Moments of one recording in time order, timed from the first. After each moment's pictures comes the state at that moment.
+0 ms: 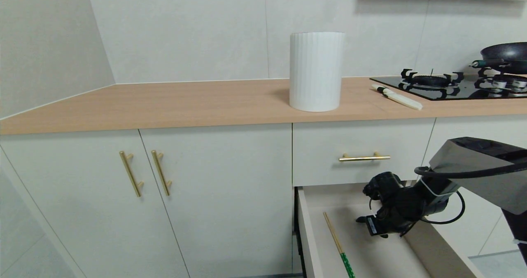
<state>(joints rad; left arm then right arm) 0.00 0.00 0.00 0.00 0.00 0.01 0.22 2.44 -1.13 -0.16 -0.09 0.07</state>
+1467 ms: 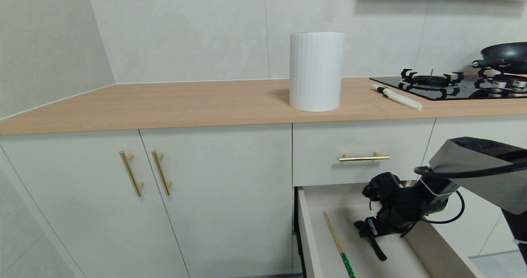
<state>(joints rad) 0.00 0.00 0.00 0.00 0.00 0.01 0.22 2.44 -1.13 -0.13 -0.09 0.04</state>
